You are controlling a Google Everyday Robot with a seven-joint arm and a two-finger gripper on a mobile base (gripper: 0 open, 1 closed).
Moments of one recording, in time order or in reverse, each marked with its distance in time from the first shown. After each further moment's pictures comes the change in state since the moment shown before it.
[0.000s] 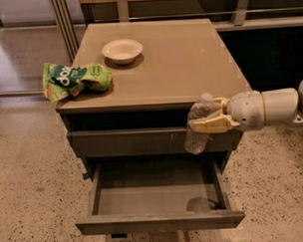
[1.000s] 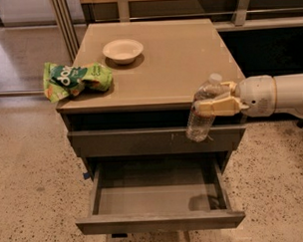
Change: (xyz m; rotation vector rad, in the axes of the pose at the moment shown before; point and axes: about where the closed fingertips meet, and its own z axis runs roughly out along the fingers) arm -0.042 -0.013 -0.021 0.027 -0.070 0.060
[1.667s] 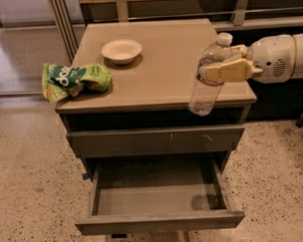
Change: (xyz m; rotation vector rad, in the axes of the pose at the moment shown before) arm -0.087 0.005 -0.026 0.021 -0.021 -0.039
